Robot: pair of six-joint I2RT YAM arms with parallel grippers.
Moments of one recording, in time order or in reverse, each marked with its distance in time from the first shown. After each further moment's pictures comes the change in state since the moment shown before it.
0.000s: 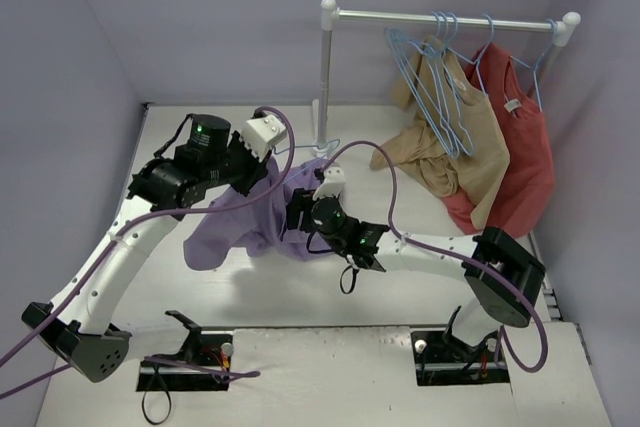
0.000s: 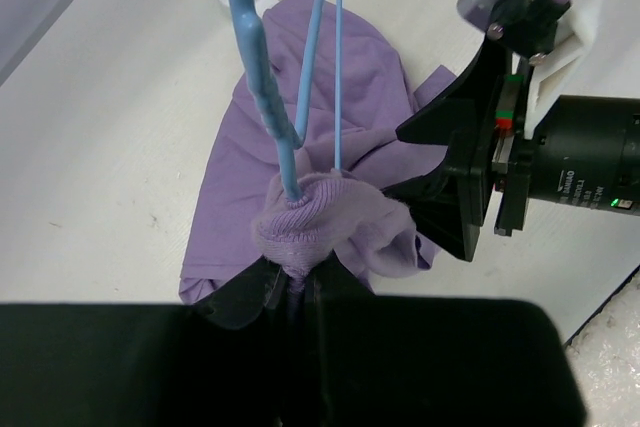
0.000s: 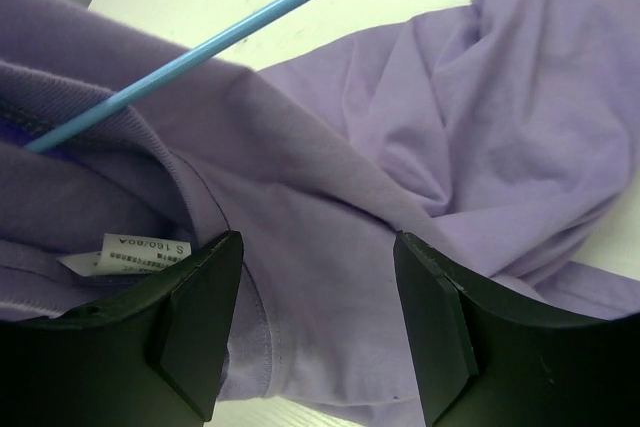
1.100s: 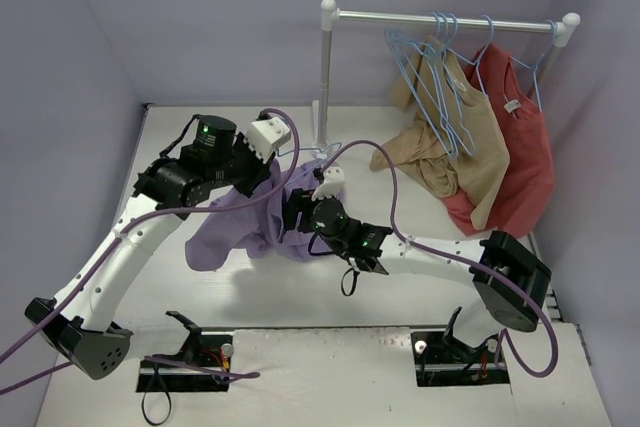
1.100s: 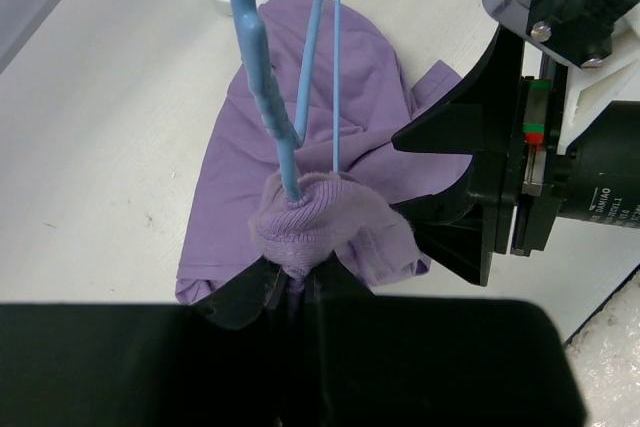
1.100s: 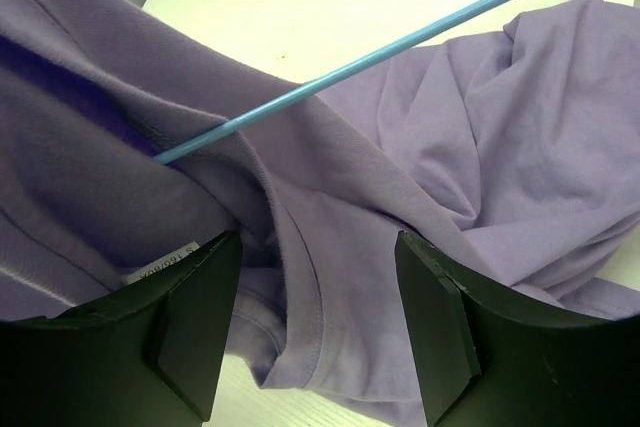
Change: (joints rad) left arm -0.019 0.018 0.000 0.000 -0.013 -0.001; right arm 0.020 -0.031 0.003 0.024 -0.019 -0.018
